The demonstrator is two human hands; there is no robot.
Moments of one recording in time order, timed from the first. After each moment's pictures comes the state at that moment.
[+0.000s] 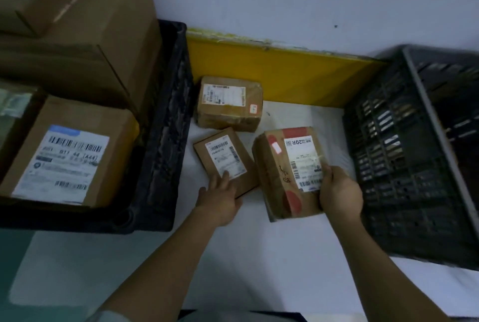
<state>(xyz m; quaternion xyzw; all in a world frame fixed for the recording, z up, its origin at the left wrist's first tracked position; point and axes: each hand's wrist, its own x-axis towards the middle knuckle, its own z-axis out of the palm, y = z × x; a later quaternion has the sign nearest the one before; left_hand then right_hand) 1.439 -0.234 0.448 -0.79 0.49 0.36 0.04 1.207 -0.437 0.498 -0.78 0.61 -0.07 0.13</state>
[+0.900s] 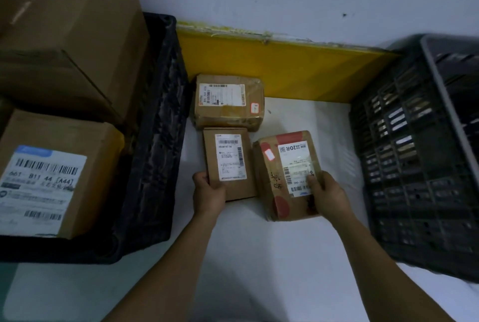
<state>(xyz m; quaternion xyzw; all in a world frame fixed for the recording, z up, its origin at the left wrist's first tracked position) 1.448 -0.248 0.441 -0.82 -0.03 0.38 -0.44 1.216 -0.446 0.468 -0.70 0.59 0.00 0.41</state>
